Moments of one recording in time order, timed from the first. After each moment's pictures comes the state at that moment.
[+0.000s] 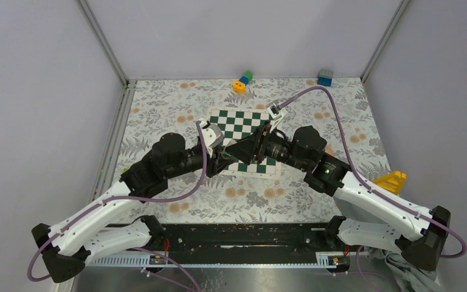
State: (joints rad) left arm -0.87 0.89 0.94 -0.29 0.23 -0.02; right arm 0.92 1.05 0.96 0.07 -0.20 0.69
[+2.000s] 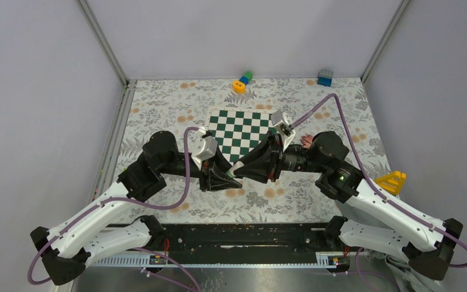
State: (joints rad) left arm -0.84 0.87 0.94 -0.13 0.87 -0.11; right arm 0.92 0.94 0.95 0.17 -0.62 0.46
